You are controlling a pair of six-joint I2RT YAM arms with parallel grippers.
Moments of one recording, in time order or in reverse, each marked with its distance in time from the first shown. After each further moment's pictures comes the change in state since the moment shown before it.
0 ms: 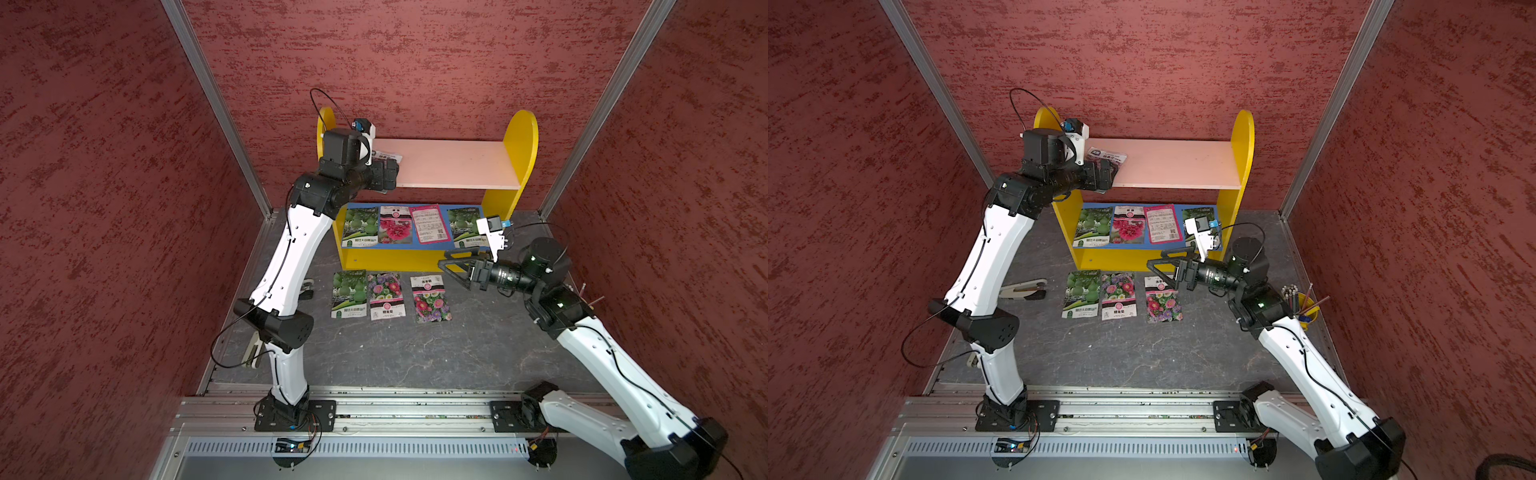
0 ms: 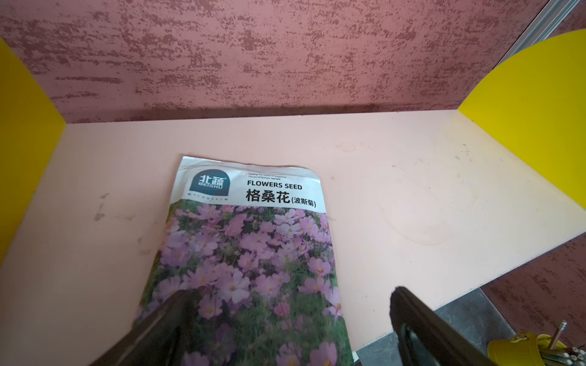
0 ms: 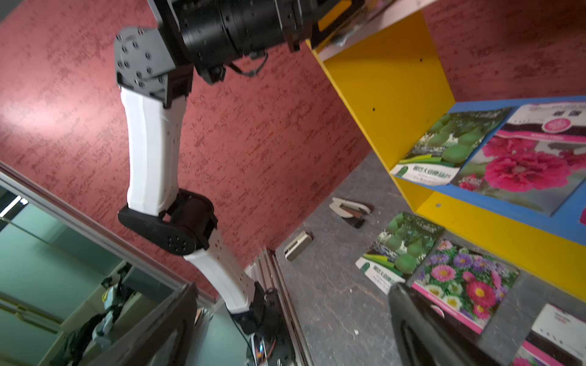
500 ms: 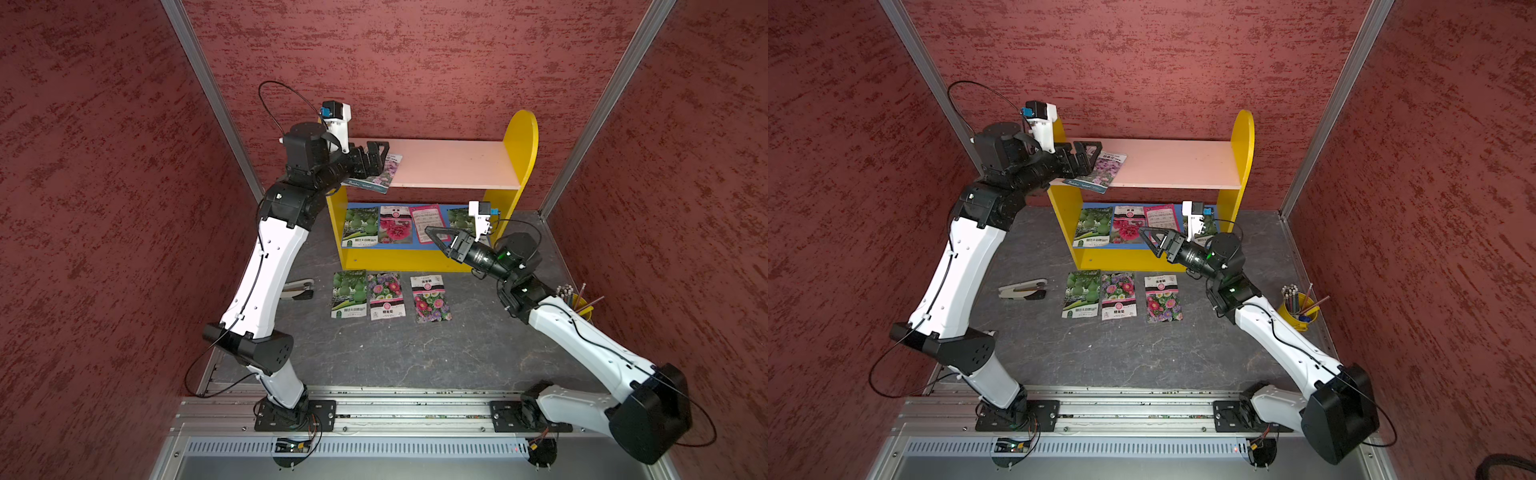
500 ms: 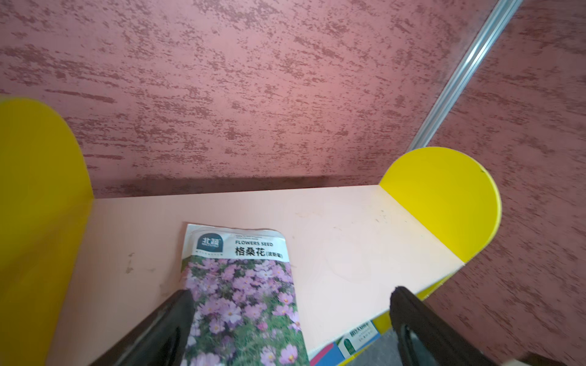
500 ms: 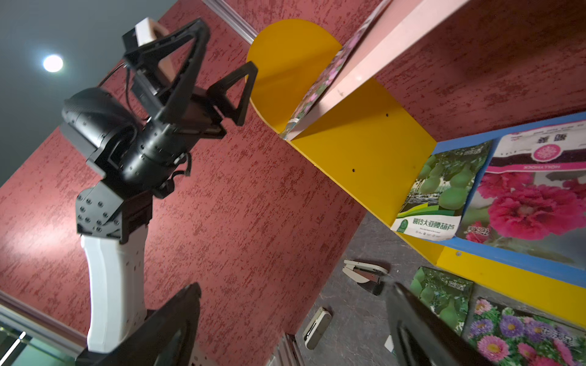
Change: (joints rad) left arm 0.071 -0.216 -0.231 0.267 0.212 -0.076; right arm 0.095 0.220 0.015 0.336 0.296 0.303
